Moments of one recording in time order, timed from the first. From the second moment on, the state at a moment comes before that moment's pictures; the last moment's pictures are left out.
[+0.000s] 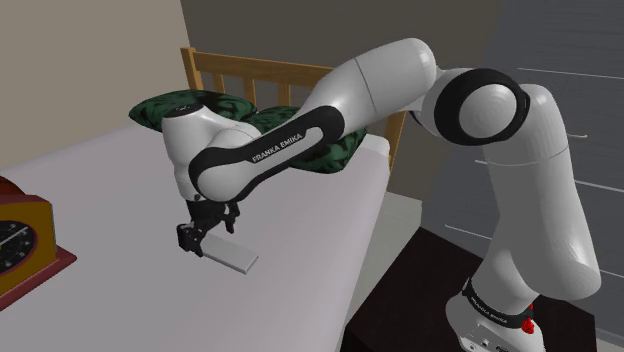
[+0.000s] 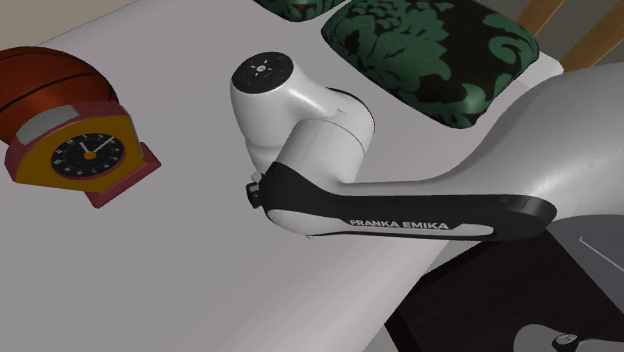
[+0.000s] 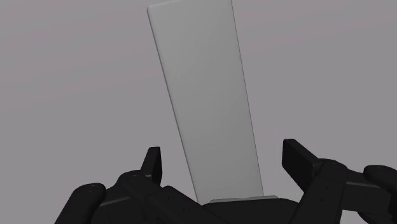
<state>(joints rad) 0.28 0.55 0.39 -1.54 -0.21 2.06 0.59</state>
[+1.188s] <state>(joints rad) 0.29 0.58 0.39 -1.56 -0.22 2.11 0.59</state>
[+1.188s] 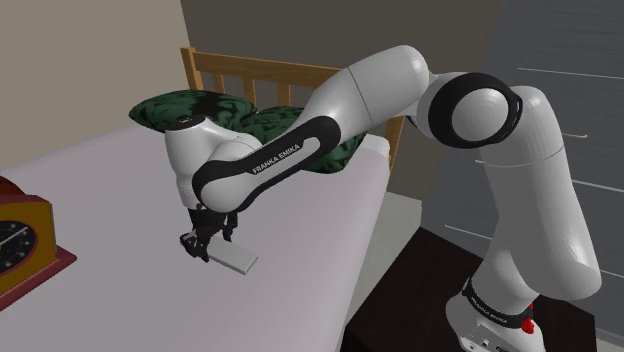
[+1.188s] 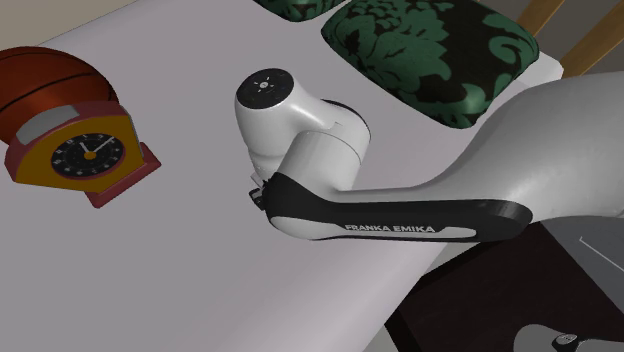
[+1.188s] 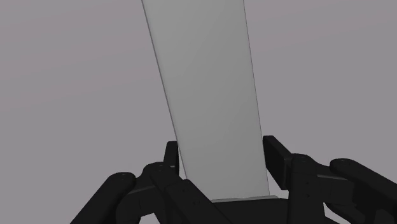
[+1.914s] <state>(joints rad) 0.28 0.54 0.40 -1.53 -0.20 2.03 0.59</state>
